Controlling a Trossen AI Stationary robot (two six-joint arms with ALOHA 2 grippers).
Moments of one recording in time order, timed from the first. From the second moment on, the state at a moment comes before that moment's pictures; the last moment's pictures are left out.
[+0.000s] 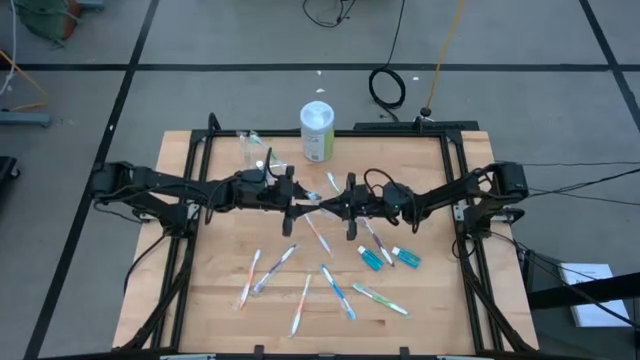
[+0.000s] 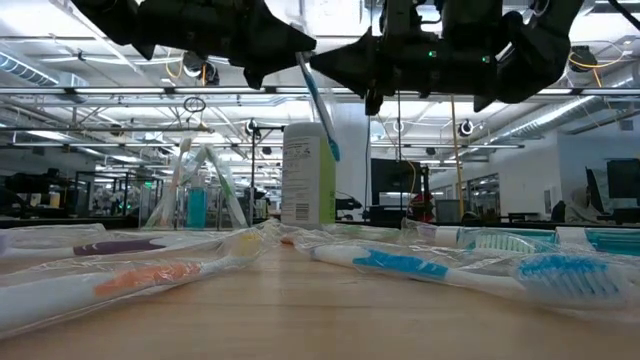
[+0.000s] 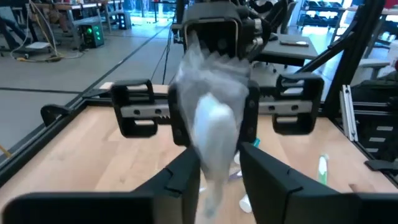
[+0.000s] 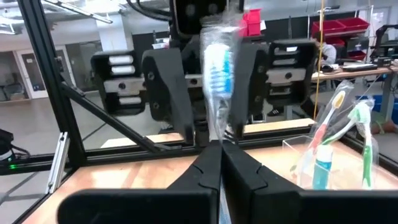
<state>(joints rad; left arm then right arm) 0.05 1.36 0.71 0.51 0.08 -0.02 -0.03 1.69 0.66 1.16 -0.03 0.11</state>
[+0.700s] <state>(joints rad) 0.11 1.26 0.71 0.28 -0.15 -0.03 -0.05 1.68 0.66 0.98 0.14 0.11</state>
